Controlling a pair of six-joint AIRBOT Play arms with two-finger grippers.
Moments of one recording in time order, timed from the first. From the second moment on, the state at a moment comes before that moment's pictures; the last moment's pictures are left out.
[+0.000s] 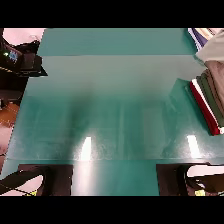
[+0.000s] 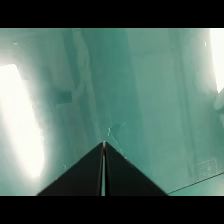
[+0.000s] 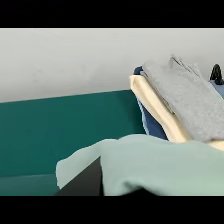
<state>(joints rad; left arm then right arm) -0.12 -1.20 1.75 1.29 -1.64 -1.60 -0.68 -1.59 2.01 -0.73 0.96 0.94</state>
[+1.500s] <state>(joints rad) -0.12 -1.20 1.75 1.30 -1.55 -1.52 -0.63 -1.10 1.48 -1.18 1.47 1.59</state>
